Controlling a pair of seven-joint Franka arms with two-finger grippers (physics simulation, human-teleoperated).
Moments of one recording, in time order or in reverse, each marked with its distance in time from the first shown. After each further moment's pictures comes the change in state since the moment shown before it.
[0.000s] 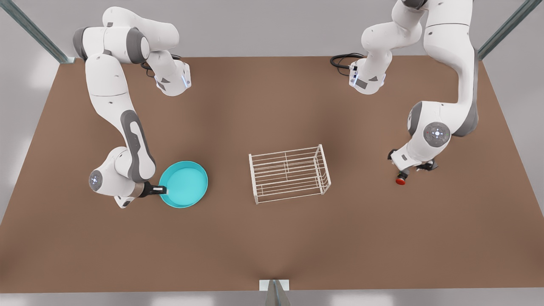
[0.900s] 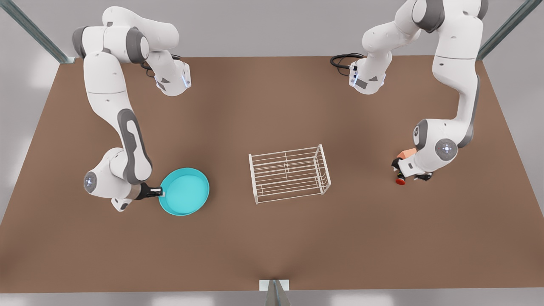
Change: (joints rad) left arm 0.131 0.191 0.016 -0.083 -0.037 0.271 0.235; right arm -0.003 -0.009 -0.010 0.059 0.005 -0.060 -0.081
